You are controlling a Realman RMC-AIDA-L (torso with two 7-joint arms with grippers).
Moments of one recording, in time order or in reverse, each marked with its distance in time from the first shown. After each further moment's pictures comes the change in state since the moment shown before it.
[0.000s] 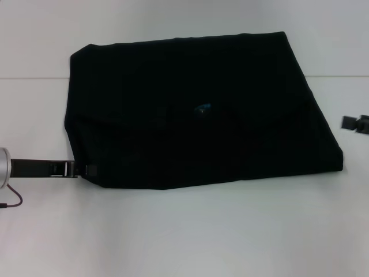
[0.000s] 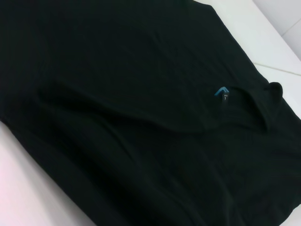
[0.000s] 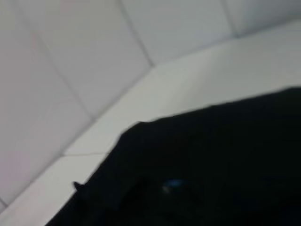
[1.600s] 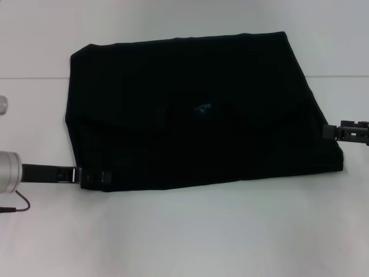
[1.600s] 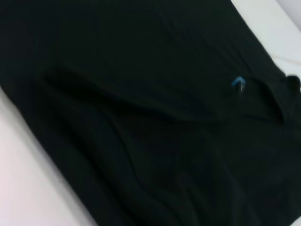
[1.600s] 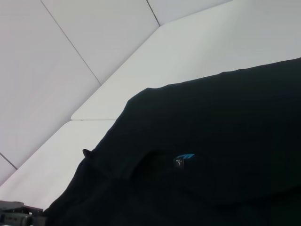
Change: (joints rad) left arm -0.006 -0.018 0.063 -0.008 0.009 -0.062 -0.041; right arm 0.052 0.021 -0.035 -0.040 -0.086 -0.029 0.023
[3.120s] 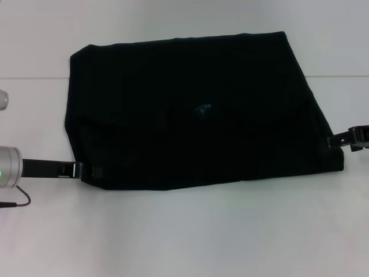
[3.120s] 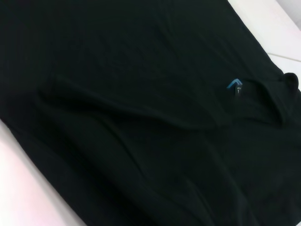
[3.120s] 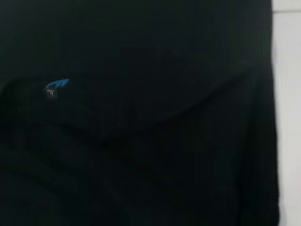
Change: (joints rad) left arm -0.003 -0.001 0.008 0.018 -0.012 -0.001 -0.002; right arm 0.251 -0.010 -0.103 0.014 -0.569 0.173 0.530
